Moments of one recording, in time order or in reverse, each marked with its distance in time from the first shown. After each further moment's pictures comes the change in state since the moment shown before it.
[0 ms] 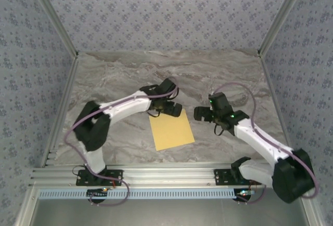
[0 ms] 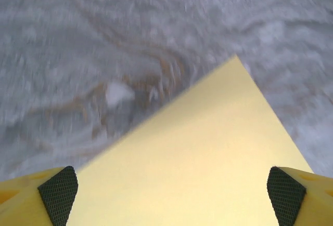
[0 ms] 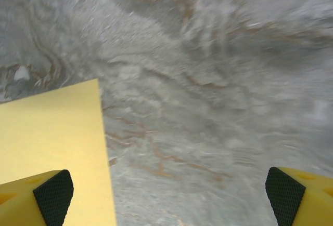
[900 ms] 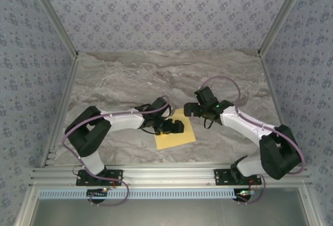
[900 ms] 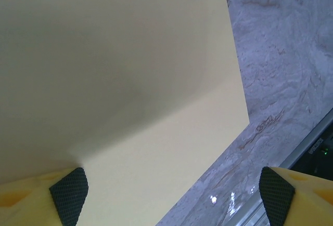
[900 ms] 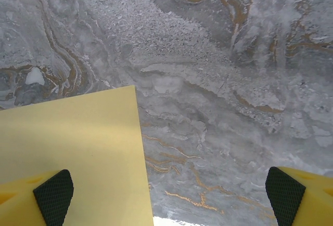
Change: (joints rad) left arm -0.024 -0.029 -0.377 0.436 0.472 -0.338; right arm 0.081 0.198 0.139 0.006 0.052 0.036
